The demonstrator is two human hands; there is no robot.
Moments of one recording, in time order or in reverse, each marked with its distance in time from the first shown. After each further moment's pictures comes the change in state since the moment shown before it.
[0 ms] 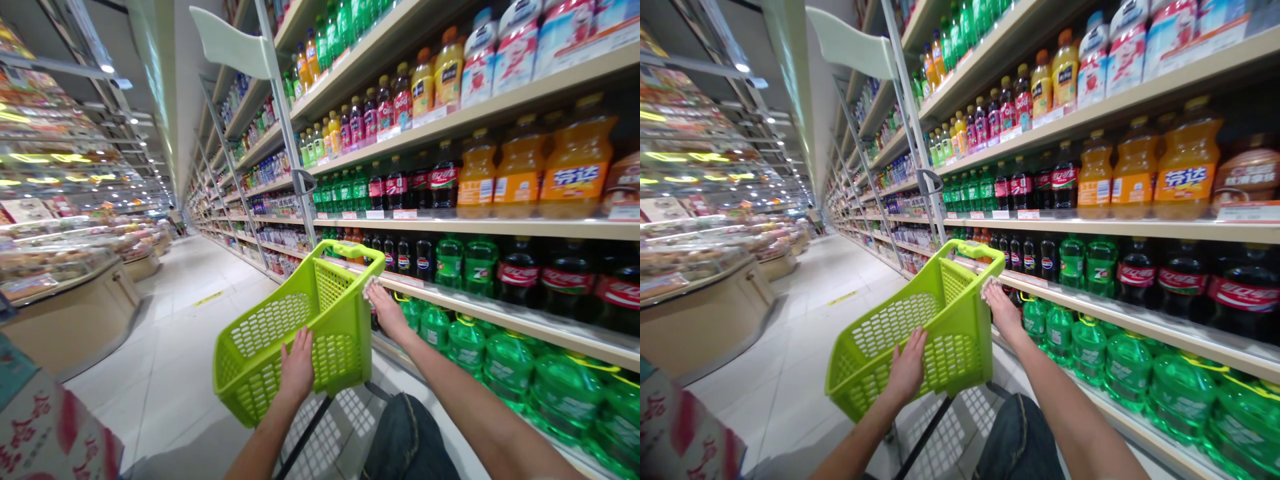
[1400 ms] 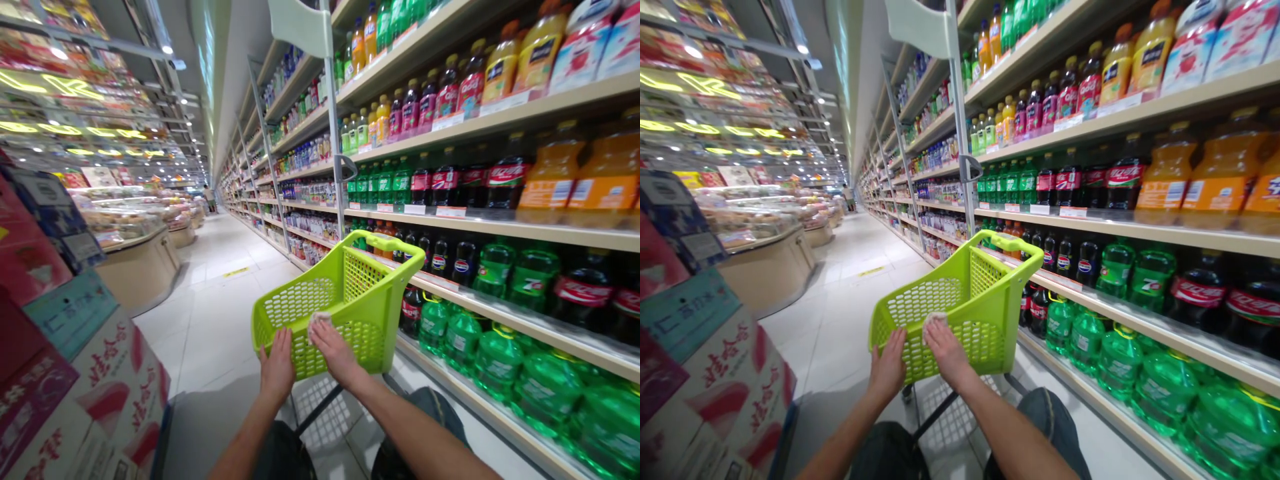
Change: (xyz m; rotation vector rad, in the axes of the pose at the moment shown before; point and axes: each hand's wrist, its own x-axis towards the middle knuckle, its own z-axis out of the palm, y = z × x) left_hand -0.060 -0.102 0.037 0.003 0.134 -0.269; right_hand -0.045 -0.213 0.079 0.234 -0.099 -0.402
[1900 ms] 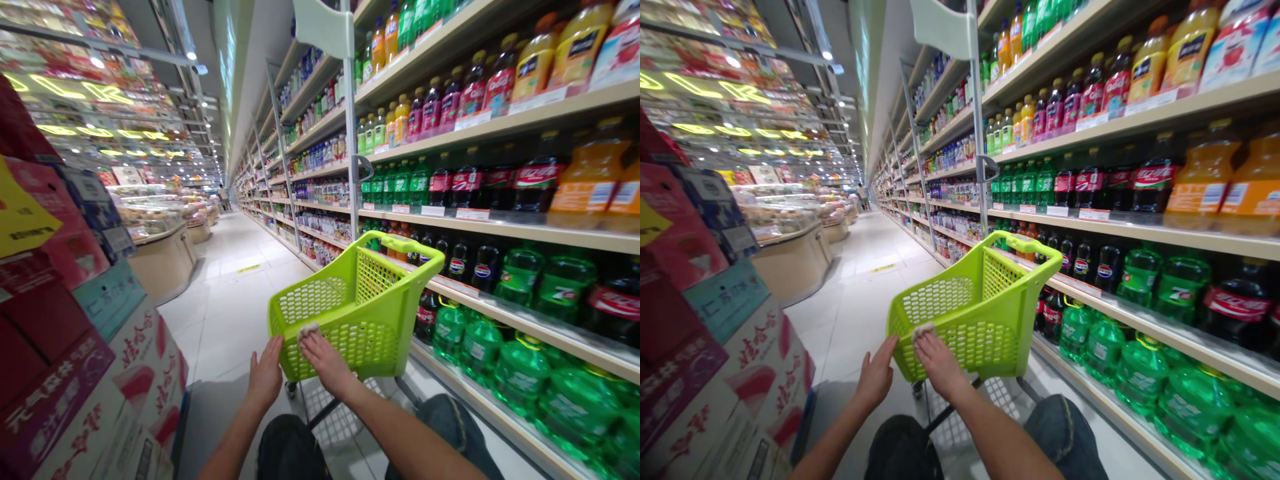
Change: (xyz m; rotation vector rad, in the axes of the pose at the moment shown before) left_hand -0.015 -0.059 0.002 -0.119 -0.109 -0.058; right_hand 0.020 -0.050 0.029 0.042 -0.069 -0.101
